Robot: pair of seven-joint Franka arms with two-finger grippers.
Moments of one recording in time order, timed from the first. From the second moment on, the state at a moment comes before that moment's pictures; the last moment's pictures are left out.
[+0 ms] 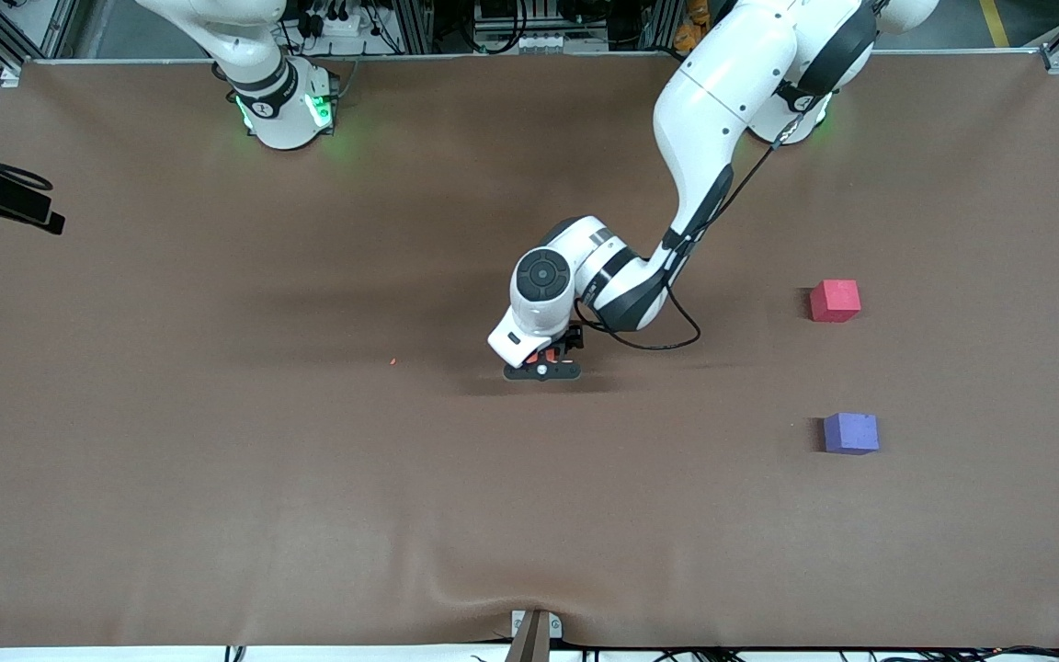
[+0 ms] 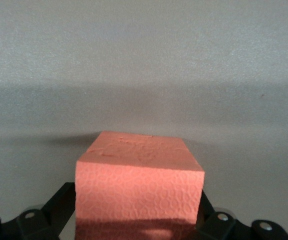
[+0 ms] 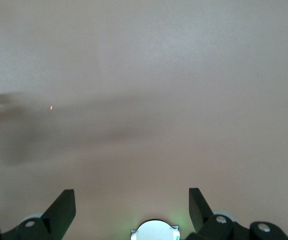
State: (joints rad) left arm -0.67 0.91 -0.16 -1.36 0.09 2.26 -0.84; right arm -0.17 0.07 0.11 -1.39 0.01 1.32 0.07
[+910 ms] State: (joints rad) left arm -0.65 0.89 -0.15 -1.33 0.09 2.22 -0.82; right arm -0.17 0.07 0.11 -1.39 0.01 1.32 0.07
